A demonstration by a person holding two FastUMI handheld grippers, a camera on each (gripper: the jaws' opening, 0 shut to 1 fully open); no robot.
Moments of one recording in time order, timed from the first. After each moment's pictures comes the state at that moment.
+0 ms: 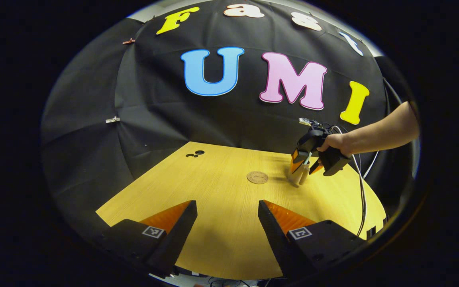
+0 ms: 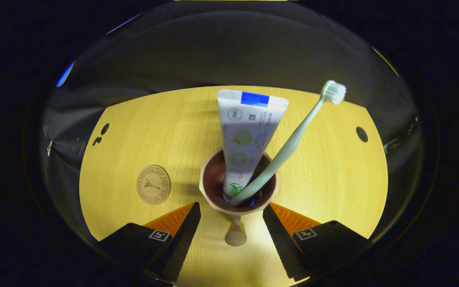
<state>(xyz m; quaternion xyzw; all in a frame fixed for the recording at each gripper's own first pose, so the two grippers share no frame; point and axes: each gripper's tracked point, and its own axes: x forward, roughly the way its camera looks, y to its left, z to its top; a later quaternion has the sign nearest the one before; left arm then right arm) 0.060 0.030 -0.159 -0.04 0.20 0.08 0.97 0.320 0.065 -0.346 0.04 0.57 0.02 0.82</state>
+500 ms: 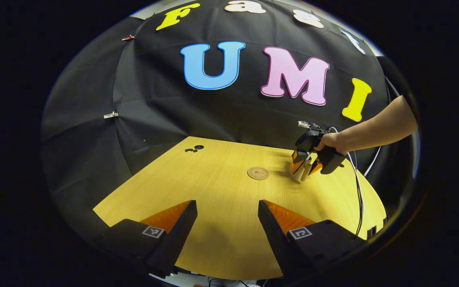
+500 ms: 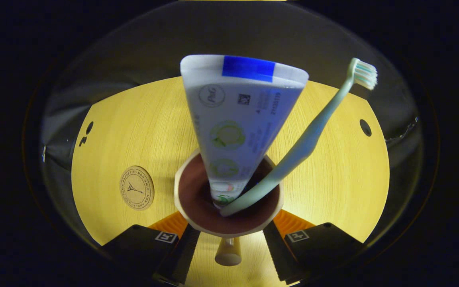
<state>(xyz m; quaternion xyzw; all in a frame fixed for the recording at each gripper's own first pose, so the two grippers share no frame) 0.070 0.030 -0.172 -0.05 0.22 0.08 0.97 0.327 0.053 -0.375 0.01 0.60 0.01 0.80</state>
